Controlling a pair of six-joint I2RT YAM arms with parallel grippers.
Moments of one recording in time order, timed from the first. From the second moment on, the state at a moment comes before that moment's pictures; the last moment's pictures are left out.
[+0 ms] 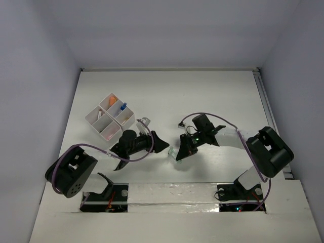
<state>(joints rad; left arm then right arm) -0.66 1.35 0.23 0.82 0.37 -0.68 0.61 1.57 0.70 -0.13 -0.88 0.41</state>
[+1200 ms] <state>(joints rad) -0.55 0.72 0.16 0.38 -0.01 -0.69 0.69 1.98 0.90 0.15 -1.05 0.51</state>
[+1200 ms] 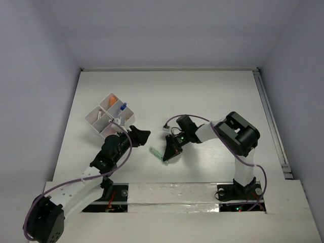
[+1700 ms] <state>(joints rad) -0.55 0.80 0.17 0.40 0.03 -0.68 0.69 1.82 0.79 -0.01 -0.88 0.44</state>
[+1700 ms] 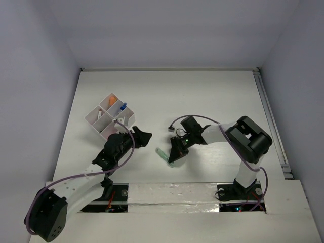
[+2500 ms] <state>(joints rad) -0.55 0.82 0.16 0.39 0.07 -0.68 0.75 1.72 1.04 -0.40 -0.34 0.21</state>
